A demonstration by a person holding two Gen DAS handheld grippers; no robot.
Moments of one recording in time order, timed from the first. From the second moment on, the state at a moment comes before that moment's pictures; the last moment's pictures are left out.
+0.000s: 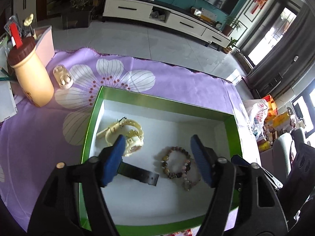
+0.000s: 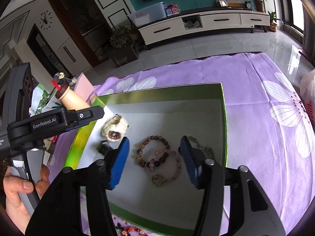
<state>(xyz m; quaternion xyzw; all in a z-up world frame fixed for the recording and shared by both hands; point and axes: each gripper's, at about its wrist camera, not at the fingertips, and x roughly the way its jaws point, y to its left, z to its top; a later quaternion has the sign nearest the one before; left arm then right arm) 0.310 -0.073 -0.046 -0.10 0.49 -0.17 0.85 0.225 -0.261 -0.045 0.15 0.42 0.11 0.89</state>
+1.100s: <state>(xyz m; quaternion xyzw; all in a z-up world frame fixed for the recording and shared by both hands) 0.158 -0.019 -0.024 0.04 0.45 -0.11 0.88 0.096 -0.265 -0.011 0.06 0.42 0.09 0.90</state>
